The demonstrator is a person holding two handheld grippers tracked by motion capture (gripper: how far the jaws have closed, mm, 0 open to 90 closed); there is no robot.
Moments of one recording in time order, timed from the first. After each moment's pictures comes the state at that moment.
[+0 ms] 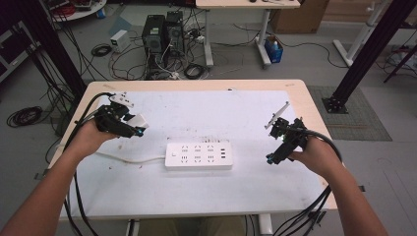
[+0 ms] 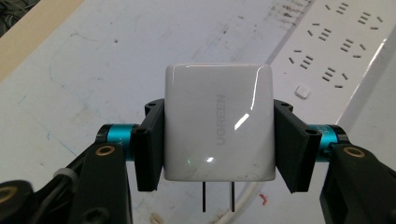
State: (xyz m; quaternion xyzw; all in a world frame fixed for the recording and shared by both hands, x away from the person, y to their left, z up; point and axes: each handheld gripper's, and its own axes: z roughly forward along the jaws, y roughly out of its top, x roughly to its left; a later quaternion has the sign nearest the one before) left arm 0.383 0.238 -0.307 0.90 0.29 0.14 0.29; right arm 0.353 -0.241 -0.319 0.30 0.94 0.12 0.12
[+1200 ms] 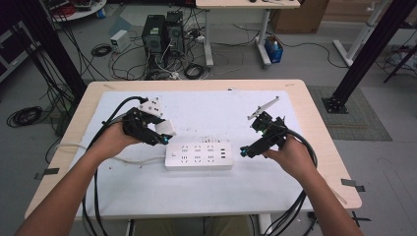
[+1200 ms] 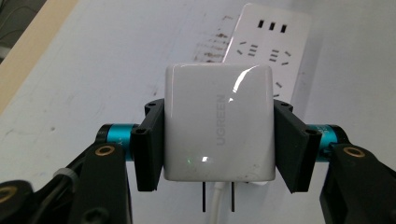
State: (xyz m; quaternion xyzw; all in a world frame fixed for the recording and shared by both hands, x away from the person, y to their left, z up) left arm 0.371 0.162 -0.303 0.92 0.16 0.12 0.33; right arm 0.349 -0.191 -0.308 0.35 0.90 0.25 0.11
